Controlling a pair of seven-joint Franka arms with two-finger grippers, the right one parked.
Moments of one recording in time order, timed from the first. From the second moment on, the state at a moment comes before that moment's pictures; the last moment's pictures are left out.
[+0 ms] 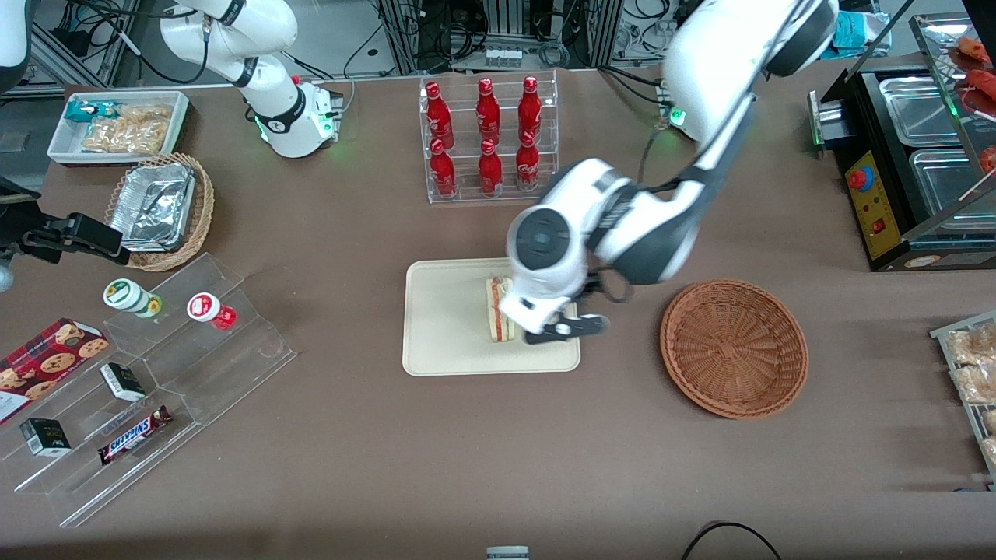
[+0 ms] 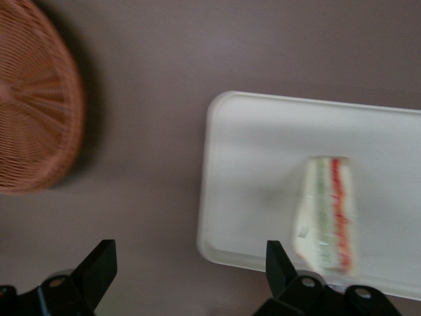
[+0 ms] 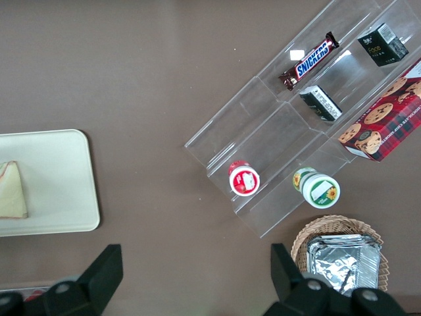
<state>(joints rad) -0.40 0.66 -0.29 -1.17 0.19 1.58 -0.79</state>
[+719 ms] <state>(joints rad) -0.07 0.31 -0.29 -1.52 0.19 1.52 -0.42</state>
